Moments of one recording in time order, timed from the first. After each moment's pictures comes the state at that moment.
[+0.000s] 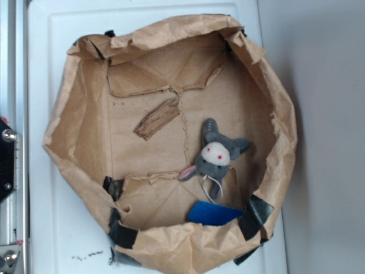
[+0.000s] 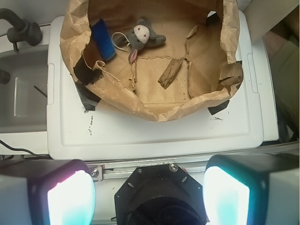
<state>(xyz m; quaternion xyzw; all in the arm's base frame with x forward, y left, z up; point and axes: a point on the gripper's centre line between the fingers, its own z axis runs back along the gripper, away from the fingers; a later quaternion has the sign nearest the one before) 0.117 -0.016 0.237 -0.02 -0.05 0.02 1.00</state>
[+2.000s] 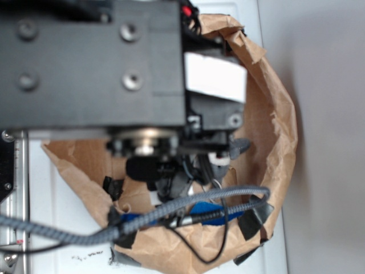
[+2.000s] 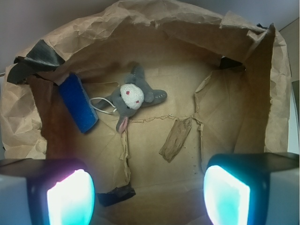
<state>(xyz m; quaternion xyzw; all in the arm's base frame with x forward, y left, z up) 0.248 0.010 0.174 -0.01 -0.04 0.09 0.99</state>
